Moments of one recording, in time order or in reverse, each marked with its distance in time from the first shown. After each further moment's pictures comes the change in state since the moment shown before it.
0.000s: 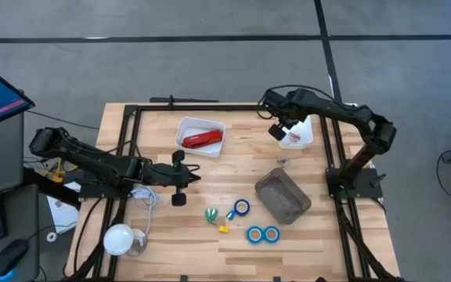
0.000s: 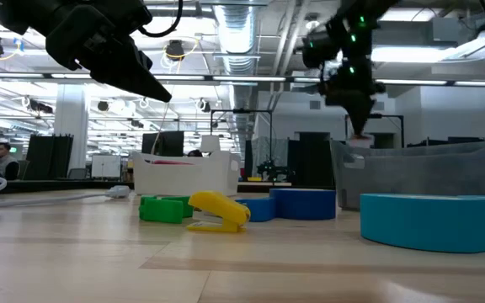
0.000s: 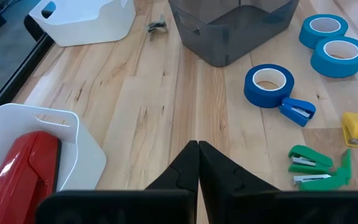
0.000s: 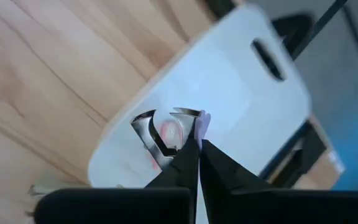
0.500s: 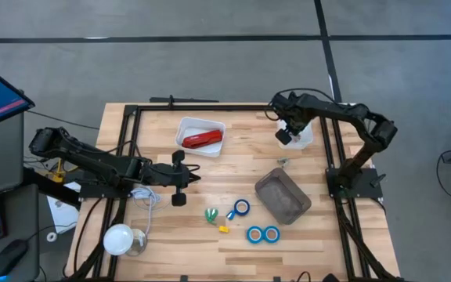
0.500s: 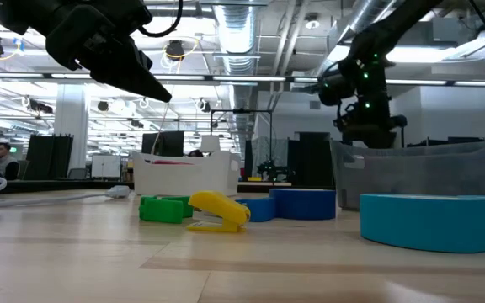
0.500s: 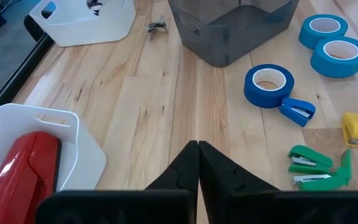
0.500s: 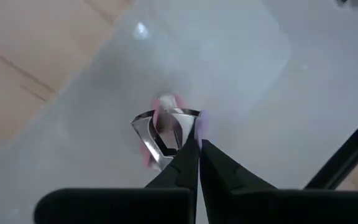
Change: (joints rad) left arm 0.000 0.000 0.000 0.000 0.000 0.000; right arm -0.143 0.012 -0.235 0.160 -0.096 -0.018
